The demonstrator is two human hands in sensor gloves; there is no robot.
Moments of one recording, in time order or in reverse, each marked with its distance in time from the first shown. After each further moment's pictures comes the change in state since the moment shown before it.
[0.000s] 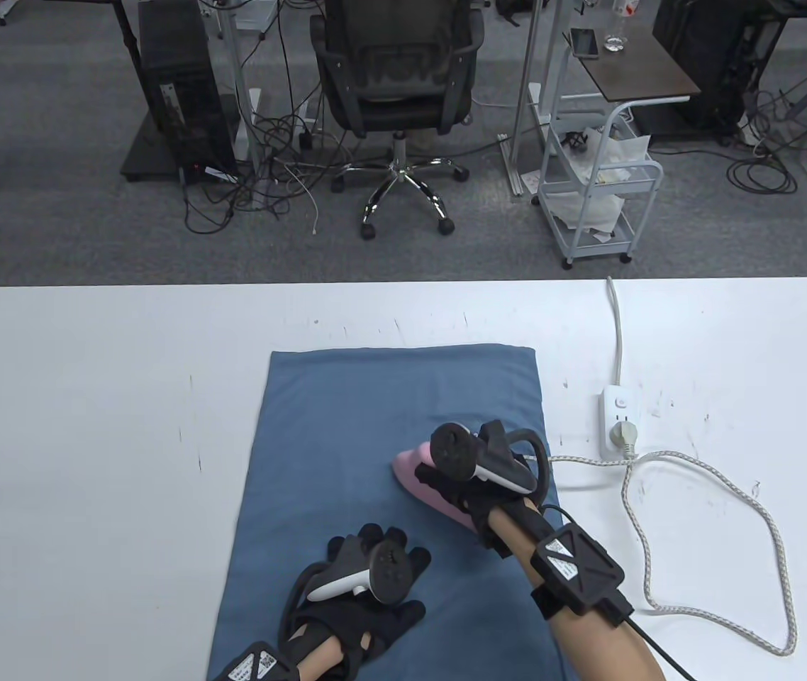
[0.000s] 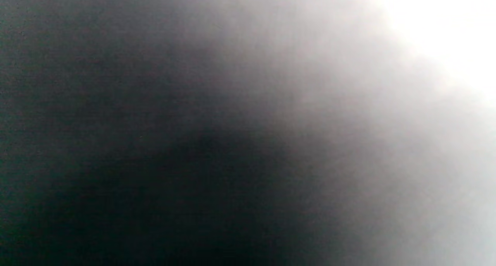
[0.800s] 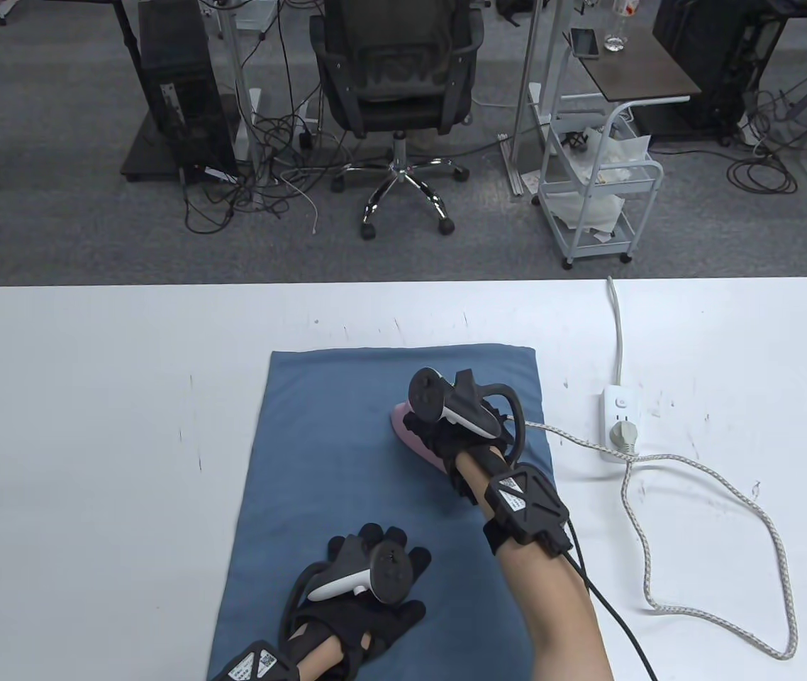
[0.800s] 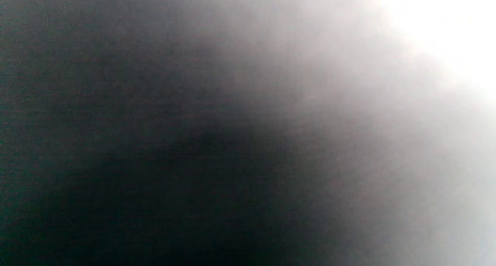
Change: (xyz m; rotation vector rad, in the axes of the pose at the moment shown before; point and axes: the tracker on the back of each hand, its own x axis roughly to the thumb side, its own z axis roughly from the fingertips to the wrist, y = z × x) left_hand 0.000 0.000 0.000 -0.002 -0.001 -0.001; right_hand -0.011 0.004 -0.075 -0.015 0.143 -0.023
